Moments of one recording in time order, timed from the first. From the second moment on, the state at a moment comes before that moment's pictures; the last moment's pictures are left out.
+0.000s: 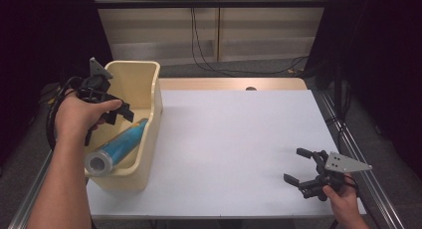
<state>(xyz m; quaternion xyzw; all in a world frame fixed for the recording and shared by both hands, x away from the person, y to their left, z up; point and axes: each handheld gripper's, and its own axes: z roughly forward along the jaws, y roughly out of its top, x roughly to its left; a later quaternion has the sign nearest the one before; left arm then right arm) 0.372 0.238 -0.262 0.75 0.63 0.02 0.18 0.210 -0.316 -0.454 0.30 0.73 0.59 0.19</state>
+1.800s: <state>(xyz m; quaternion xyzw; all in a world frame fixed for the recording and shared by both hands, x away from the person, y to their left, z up) 0.372 0.099 -0.290 0.84 0.49 -0.02 0.22 0.209 -0.316 -0.453 0.29 0.73 0.59 0.19</state>
